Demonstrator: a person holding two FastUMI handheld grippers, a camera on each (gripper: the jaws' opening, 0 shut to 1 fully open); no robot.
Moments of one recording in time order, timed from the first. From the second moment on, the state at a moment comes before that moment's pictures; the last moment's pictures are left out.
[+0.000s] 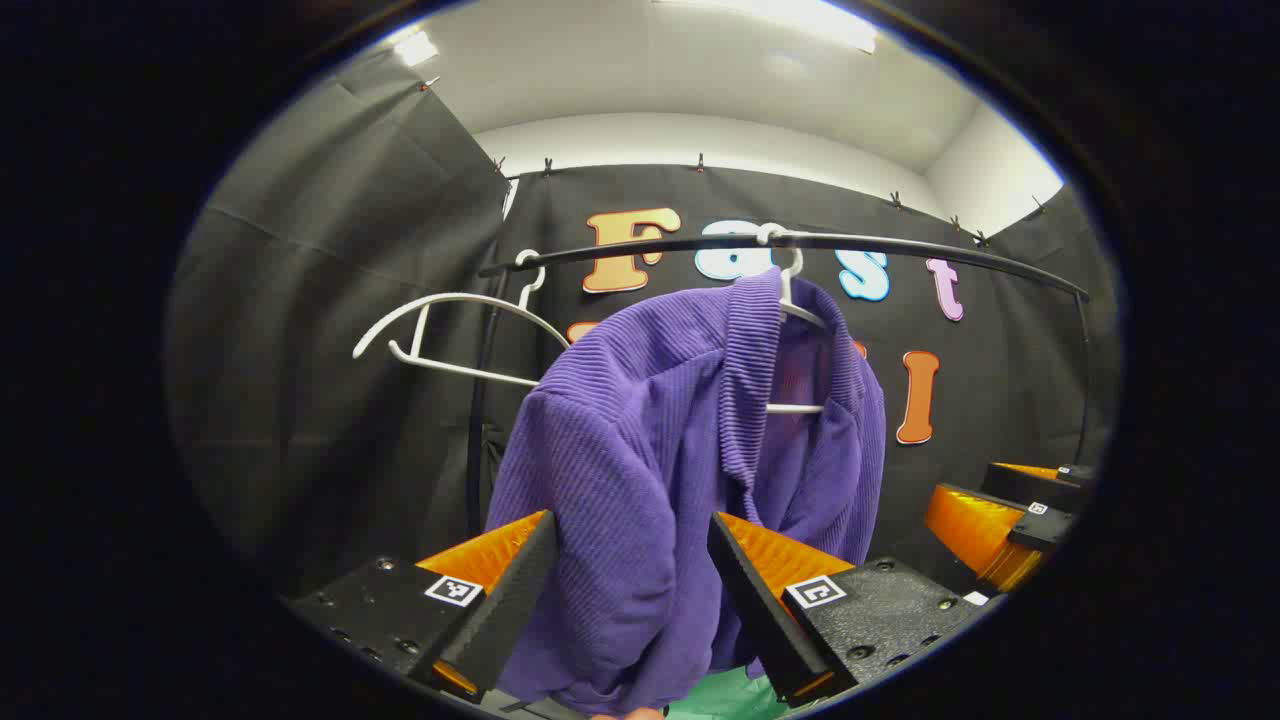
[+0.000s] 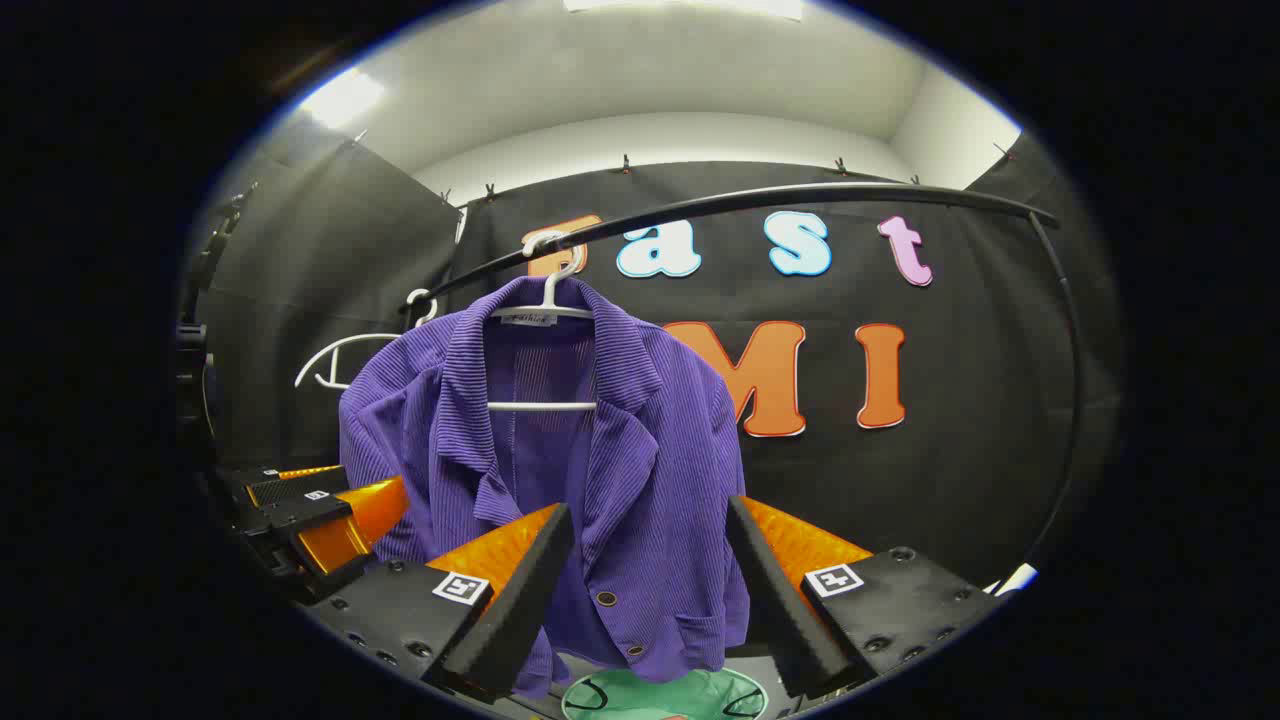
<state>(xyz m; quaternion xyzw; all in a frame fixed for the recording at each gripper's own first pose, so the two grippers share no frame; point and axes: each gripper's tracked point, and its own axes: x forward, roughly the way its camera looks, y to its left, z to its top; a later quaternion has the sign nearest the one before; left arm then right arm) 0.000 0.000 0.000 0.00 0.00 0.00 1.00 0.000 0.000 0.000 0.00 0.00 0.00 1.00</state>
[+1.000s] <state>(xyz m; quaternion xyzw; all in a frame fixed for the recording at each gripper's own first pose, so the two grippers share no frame) -0.018 -0.082 -0.012 0.02 -0.01 0.13 0.99 0.013 -0.108 -0.020 0.05 0.02 0.11 0.99</state>
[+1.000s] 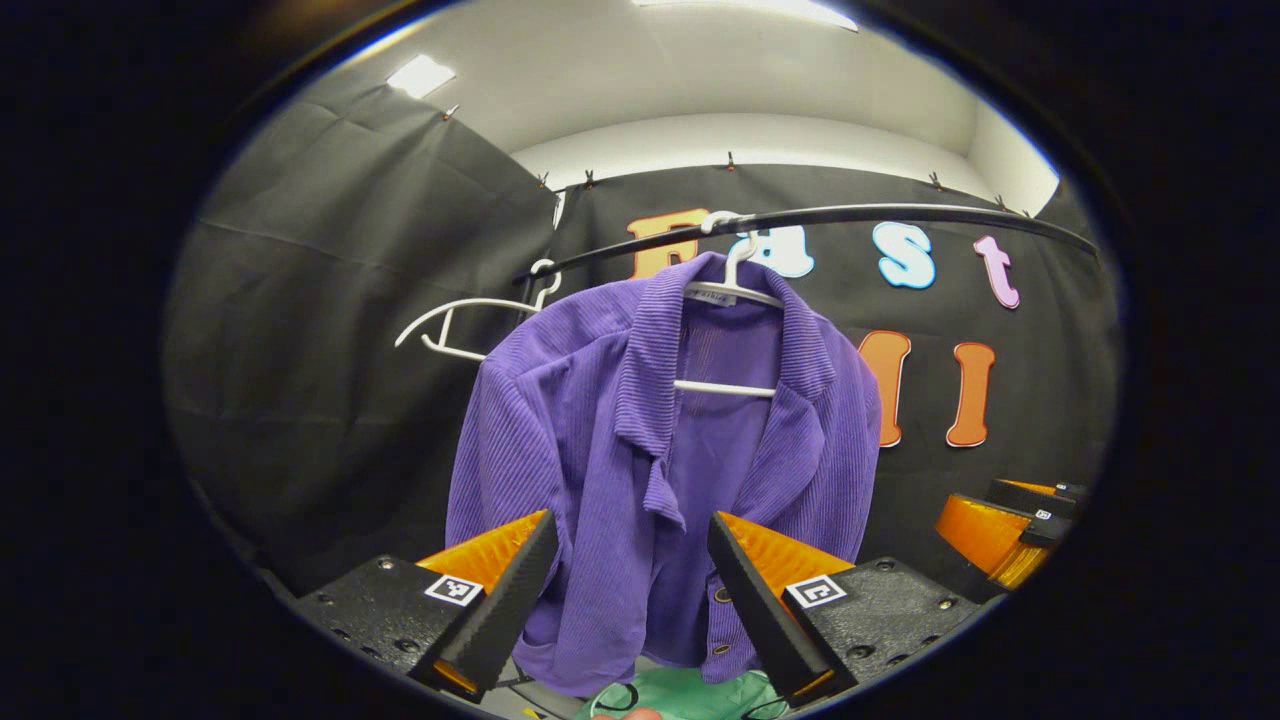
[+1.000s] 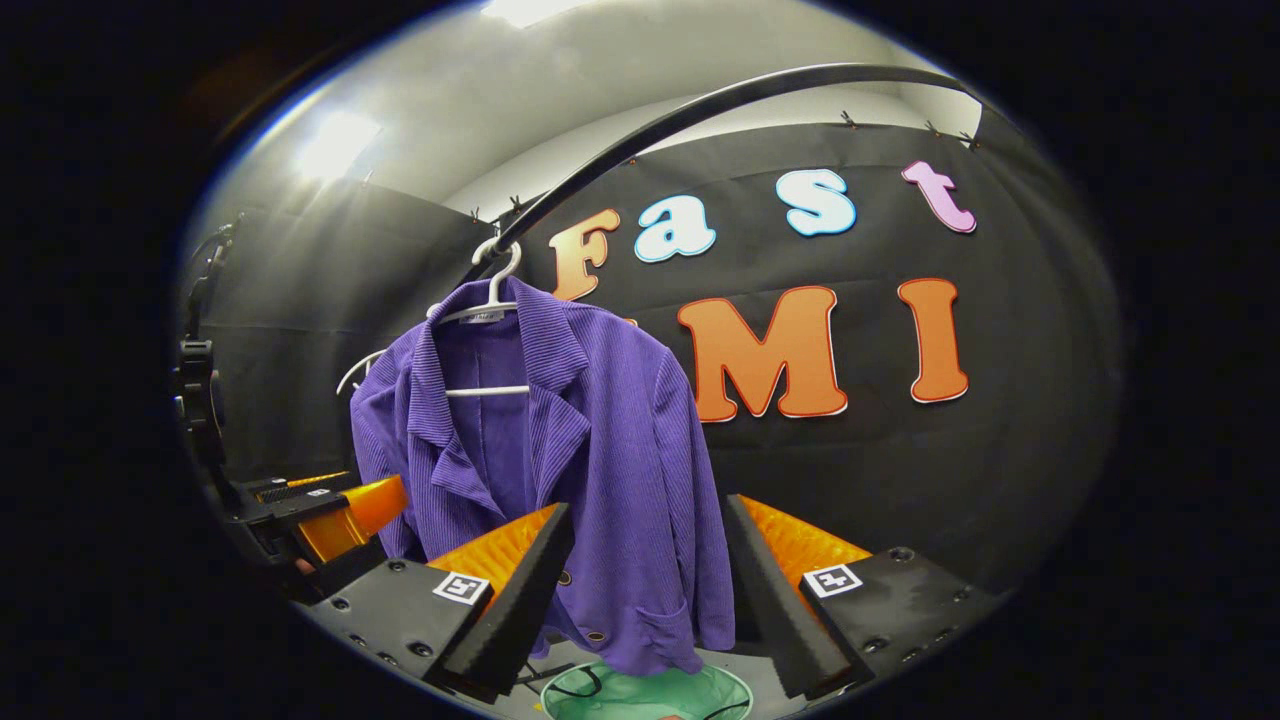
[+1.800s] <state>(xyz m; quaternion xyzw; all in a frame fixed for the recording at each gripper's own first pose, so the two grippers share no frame) -0.003 -0.067 -0.023 0.01 0.01 0.10 1.00 0.100 -0.001 -0.020 0.06 0.01 0.20 0.98</state>
